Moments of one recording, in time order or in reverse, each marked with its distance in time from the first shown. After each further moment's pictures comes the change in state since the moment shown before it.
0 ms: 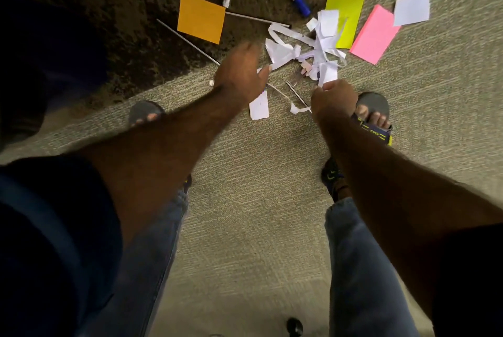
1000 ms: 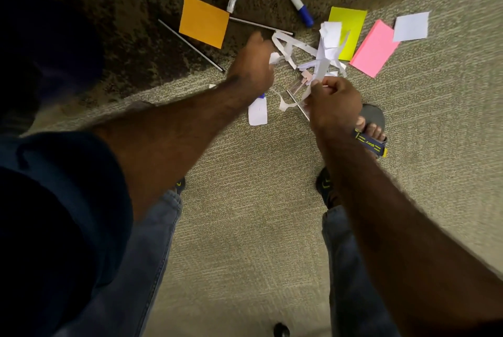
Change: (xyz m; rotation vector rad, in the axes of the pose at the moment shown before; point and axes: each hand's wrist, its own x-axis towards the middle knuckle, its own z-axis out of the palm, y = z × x) left_hand 0.034 0.009 0.009 -0.057 0.016 -0.023; right_hand -0.038 -0.027 -0.026 0.458 0.055 -0.065
